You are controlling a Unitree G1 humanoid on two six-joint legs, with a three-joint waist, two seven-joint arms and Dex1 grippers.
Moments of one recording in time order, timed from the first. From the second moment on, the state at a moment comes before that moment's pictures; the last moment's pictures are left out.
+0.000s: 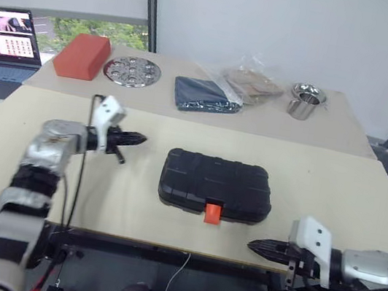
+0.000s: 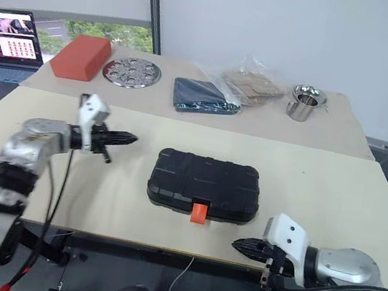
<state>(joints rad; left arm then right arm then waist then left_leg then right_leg) -0.90 0.56 -0.07 0.74 -0.21 0.21 -1.07 0.08 -0.92 -0.07 -0.54 0.37 0.44 1.02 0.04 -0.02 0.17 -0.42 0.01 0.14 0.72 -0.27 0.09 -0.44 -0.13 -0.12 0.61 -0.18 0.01</state>
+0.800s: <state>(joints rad) -0.93 0.46 -0.18 0.44 -0.28 0.50 -1.53 0.00 -0.69 -0.21 -0.69 0.53 0.76 0.68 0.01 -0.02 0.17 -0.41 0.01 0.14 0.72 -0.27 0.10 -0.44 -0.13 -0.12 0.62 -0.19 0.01</state>
